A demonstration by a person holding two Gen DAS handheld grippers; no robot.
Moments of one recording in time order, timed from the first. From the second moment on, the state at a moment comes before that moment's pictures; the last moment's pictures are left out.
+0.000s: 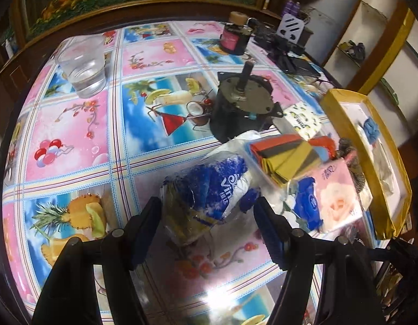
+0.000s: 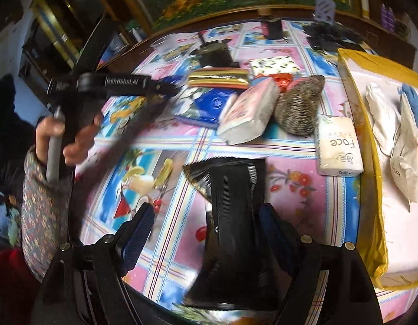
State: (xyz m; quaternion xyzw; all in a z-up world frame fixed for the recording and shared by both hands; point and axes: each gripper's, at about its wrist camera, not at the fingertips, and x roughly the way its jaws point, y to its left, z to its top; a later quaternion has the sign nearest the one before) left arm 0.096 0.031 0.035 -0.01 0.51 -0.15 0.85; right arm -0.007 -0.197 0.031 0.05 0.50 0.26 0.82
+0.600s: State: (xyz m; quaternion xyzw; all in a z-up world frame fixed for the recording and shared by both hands) left arm 0.077 0.024 0.045 0.07 0.47 -0.15 0.87; right arm -0.016 -0.199 0.031 0.04 0.47 0.22 0.85
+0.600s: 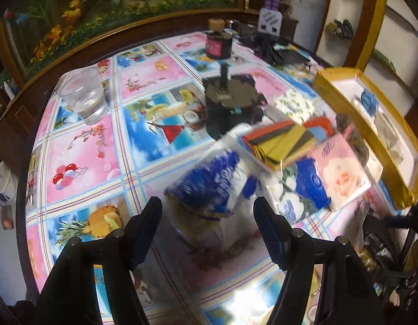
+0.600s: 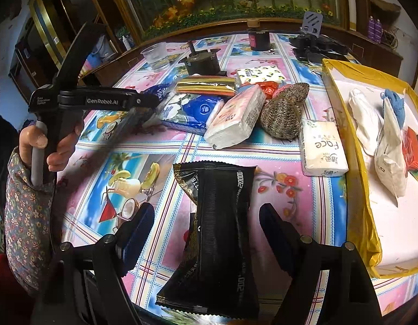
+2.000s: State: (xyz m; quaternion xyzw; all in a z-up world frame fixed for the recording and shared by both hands) left arm 0.068 0.024 0.082 -0.02 0.37 -0.16 0.92; right arm -0.025 -0.181 0.023 -0.02 0.47 0.20 0.86
